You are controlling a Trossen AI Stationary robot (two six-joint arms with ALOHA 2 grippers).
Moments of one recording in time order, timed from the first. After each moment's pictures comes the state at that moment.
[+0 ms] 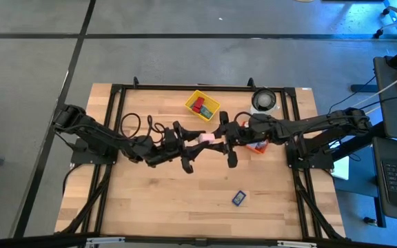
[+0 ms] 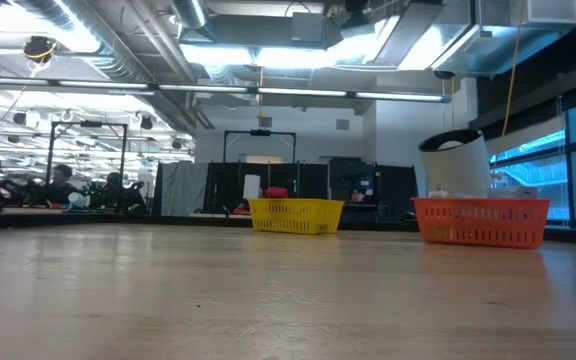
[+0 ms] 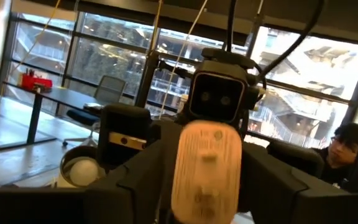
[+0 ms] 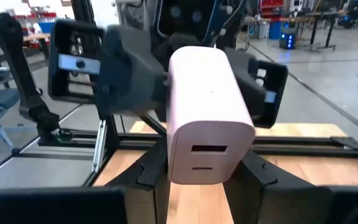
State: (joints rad) left arm -0.31 1.51 0.94 0.90 -0.65 -0.11; right arm 0.13 1.36 0.99 0.31 -0.05 0.07
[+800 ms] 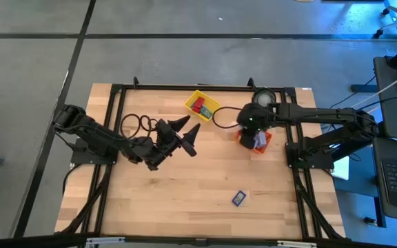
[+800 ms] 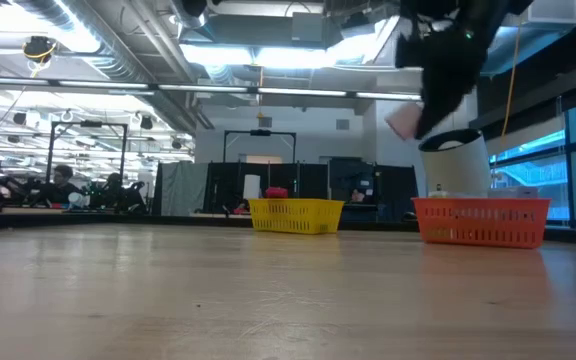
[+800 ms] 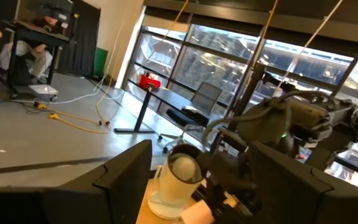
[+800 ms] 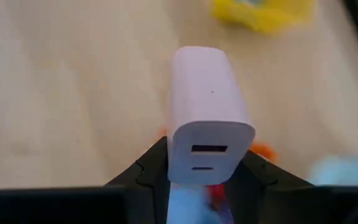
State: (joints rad) left arm -0.32 1.51 0.94 0.89 -1.13 -0.14; right arm -0.15 1.26 0.99 -0.79 0.08 0.13
